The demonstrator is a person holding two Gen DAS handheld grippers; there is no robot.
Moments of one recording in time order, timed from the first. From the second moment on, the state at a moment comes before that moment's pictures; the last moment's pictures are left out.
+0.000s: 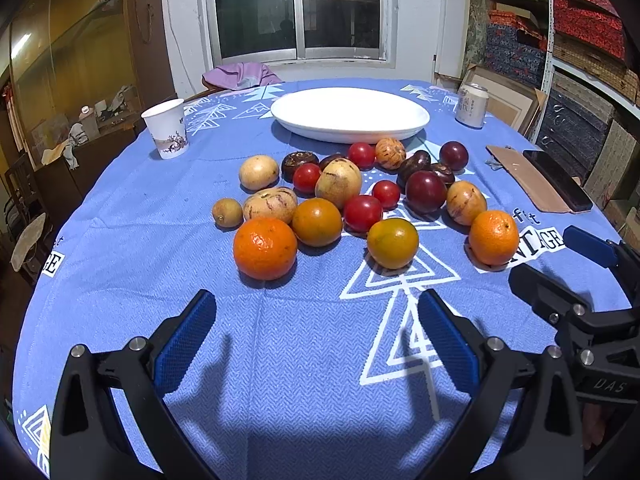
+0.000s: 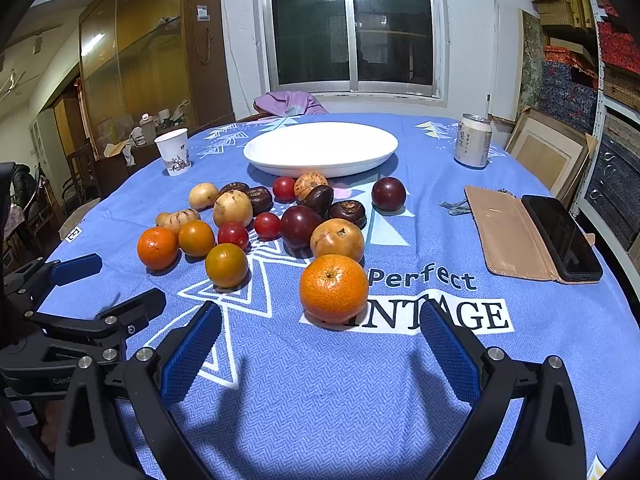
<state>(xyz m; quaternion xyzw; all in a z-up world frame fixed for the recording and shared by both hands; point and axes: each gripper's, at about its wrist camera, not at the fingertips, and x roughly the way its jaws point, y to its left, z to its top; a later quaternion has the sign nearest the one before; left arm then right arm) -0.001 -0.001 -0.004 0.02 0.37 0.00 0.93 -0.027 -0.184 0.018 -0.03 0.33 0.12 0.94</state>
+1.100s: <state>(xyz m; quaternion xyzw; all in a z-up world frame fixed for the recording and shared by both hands) 0.004 0.003 -0.007 0.01 0.38 0.00 0.92 -0.026 -0.184 0.019 -0.03 0.33 0.12 0.94</state>
